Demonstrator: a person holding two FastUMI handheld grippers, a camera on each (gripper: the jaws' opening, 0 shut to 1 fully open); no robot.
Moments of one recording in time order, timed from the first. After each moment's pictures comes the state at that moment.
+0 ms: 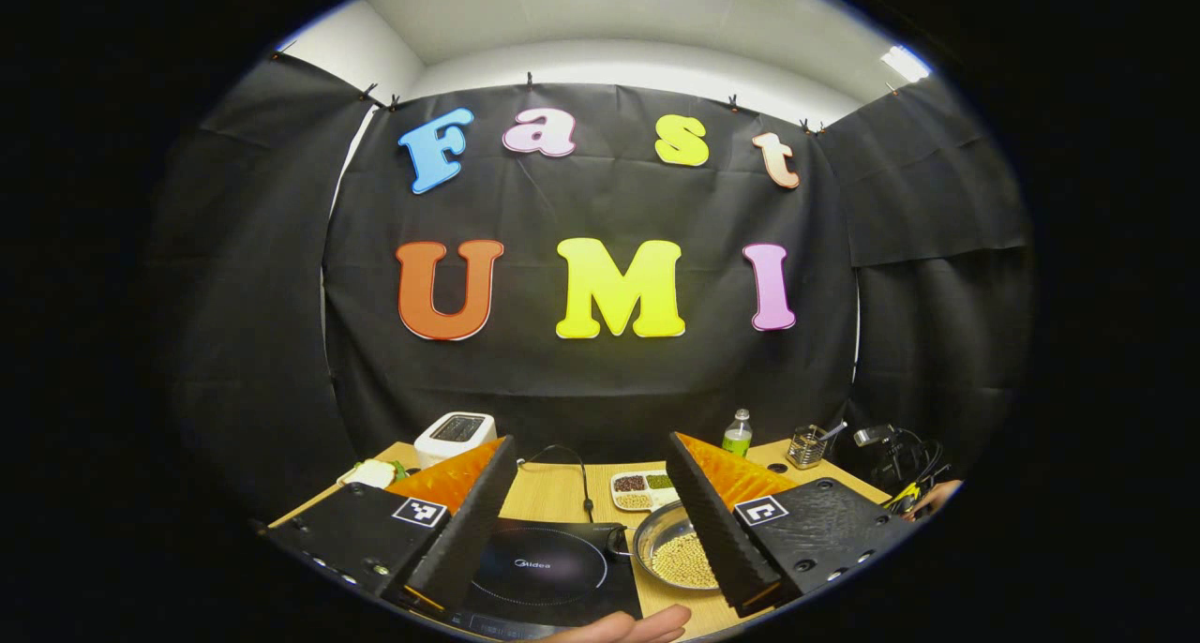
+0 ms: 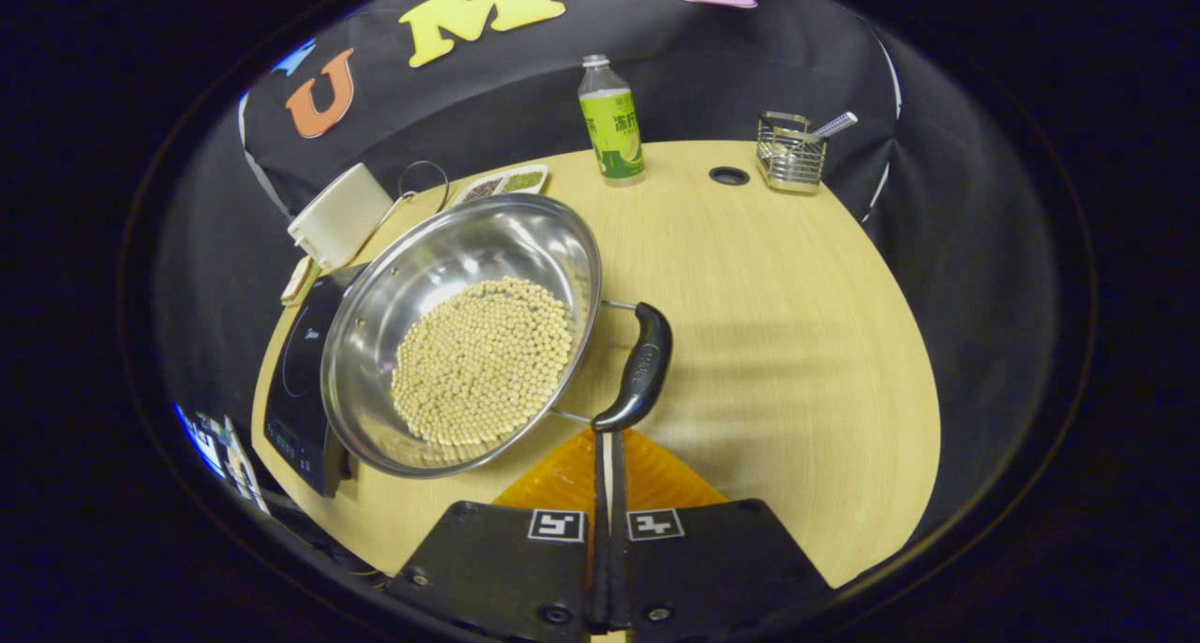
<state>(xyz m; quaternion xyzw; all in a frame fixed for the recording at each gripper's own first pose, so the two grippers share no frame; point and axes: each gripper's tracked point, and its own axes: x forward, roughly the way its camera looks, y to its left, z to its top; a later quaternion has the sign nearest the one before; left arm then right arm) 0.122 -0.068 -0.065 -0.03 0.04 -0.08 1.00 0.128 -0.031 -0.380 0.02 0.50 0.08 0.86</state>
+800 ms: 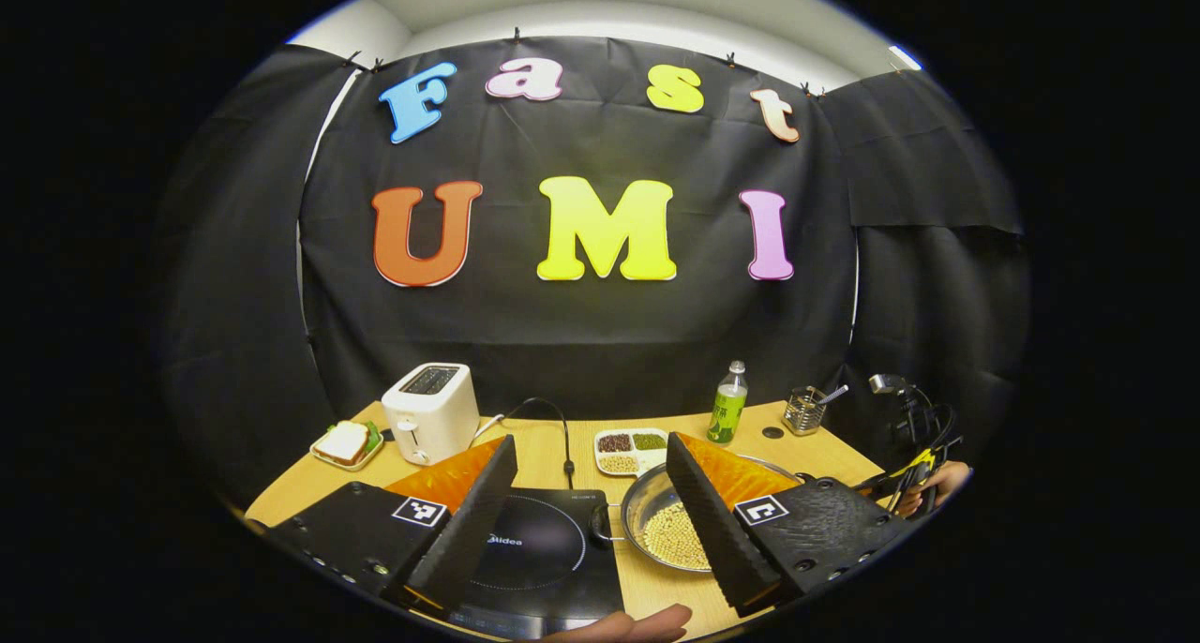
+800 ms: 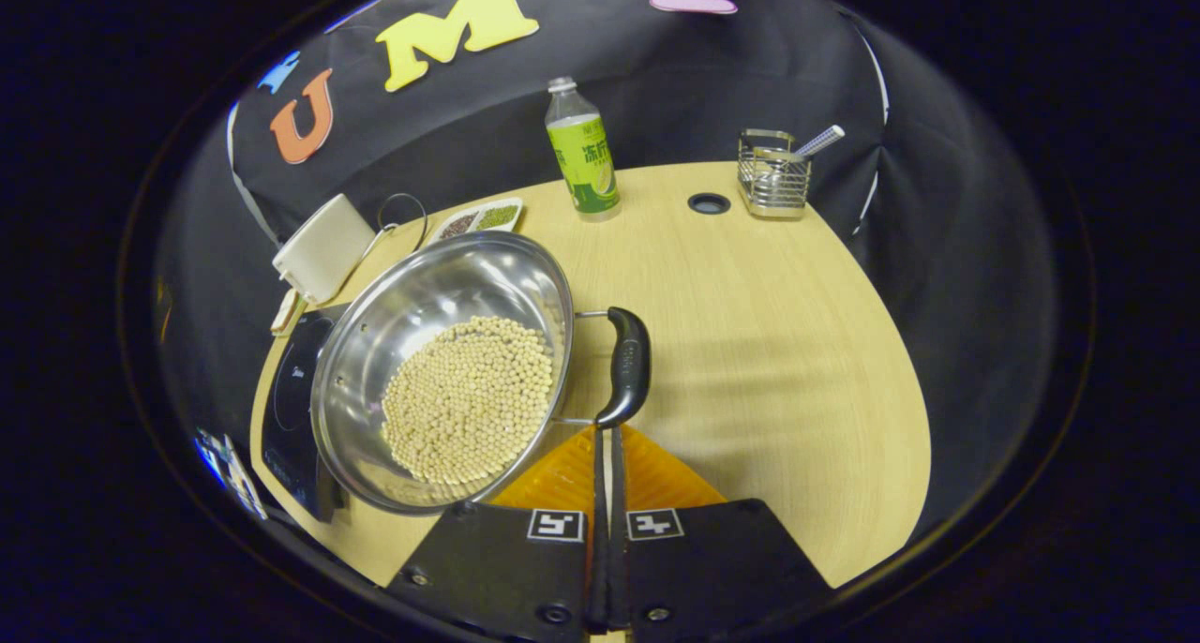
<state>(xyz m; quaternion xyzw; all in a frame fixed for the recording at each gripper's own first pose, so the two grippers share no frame) 0.144 -0.105 -0.128 -0.03 0.13 -0.09 0.99 0.159 -0.045 -0.367 0.04 0.47 0.07 0.88</state>
